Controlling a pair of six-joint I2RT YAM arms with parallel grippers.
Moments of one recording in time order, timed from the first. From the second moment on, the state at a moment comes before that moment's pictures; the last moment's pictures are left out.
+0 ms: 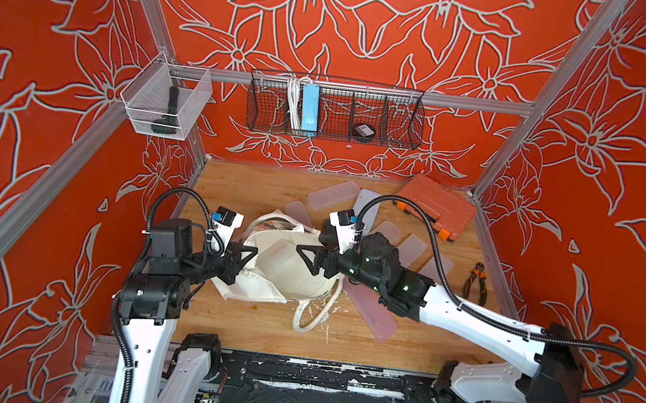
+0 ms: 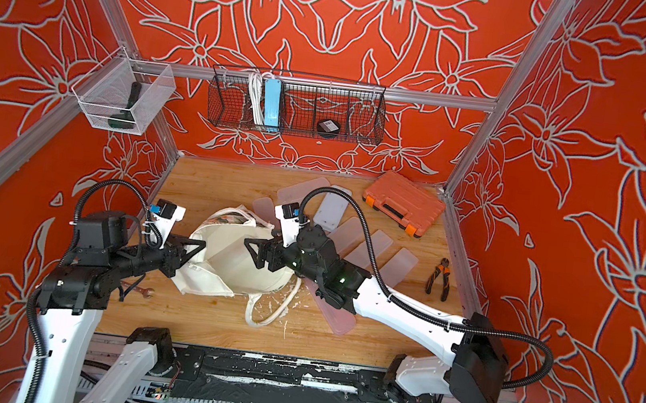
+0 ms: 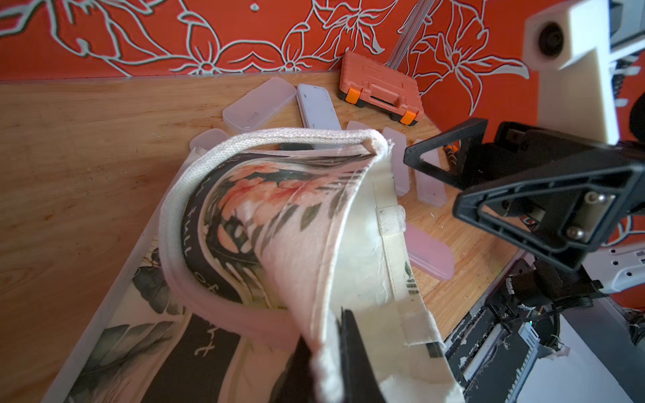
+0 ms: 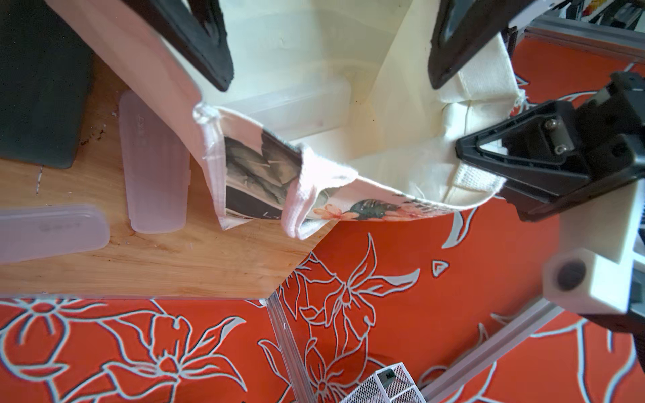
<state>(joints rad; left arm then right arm) 0.17 0.69 1.00 -0.97 0.74 0.13 1.01 1.34 0.99 0.12 0.00 0.53</state>
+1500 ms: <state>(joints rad) 0.17 0.71 0.97 -0.99 0.75 0.23 1.25 1.71 1.08 0.02 0.17 0.33</state>
